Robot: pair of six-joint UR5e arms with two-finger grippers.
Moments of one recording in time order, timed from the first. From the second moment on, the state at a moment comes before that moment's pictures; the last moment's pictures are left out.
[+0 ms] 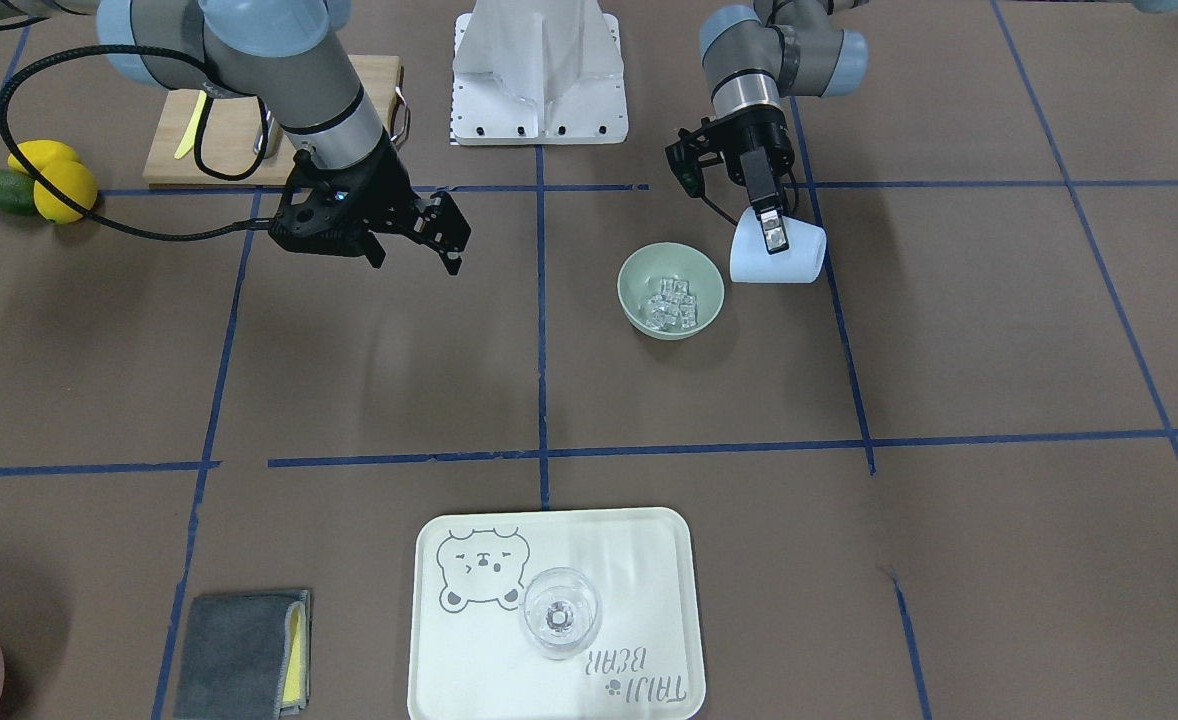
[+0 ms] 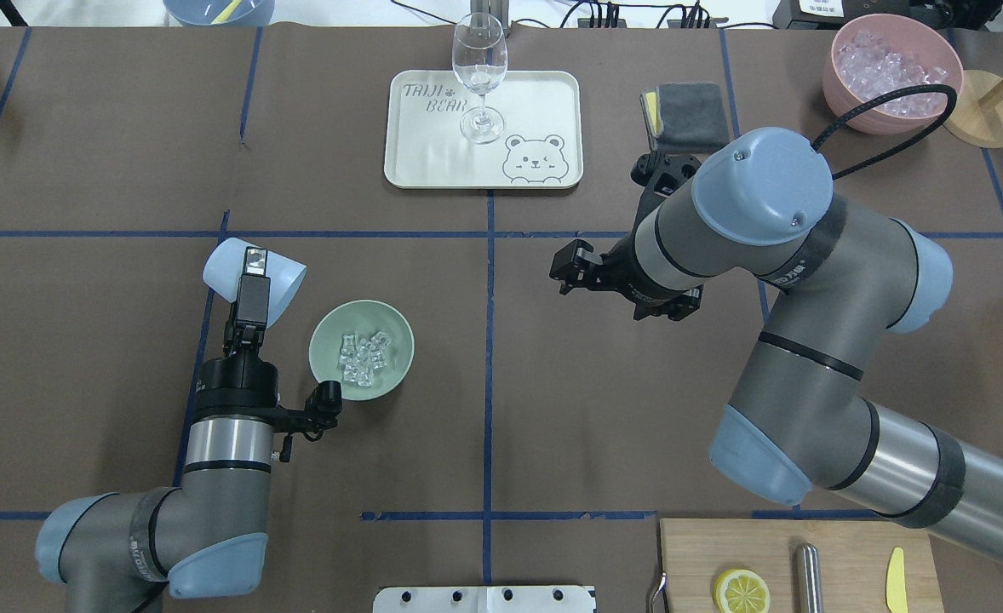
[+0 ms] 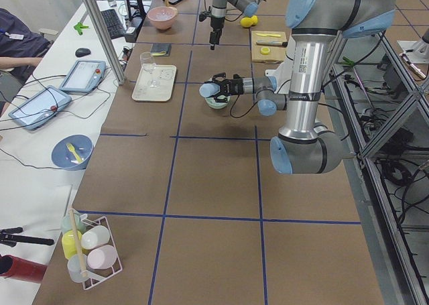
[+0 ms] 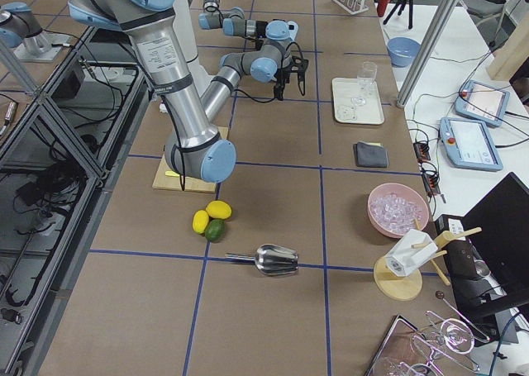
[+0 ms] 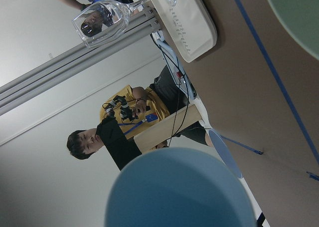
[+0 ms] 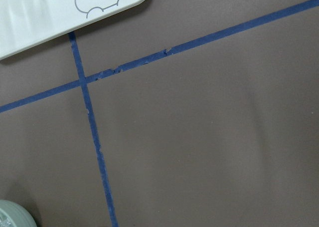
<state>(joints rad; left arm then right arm) -0.14 -1.77 -1.83 -2.03 -0.16 0.61 0.61 -1.08 1.92 -1.48 1.95 1.49</state>
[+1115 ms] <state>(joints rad) -0.18 -1.74 -2.01 -2.07 -0.61 0.26 0.58 -1.04 1.90 -1.48 1.94 1.50</state>
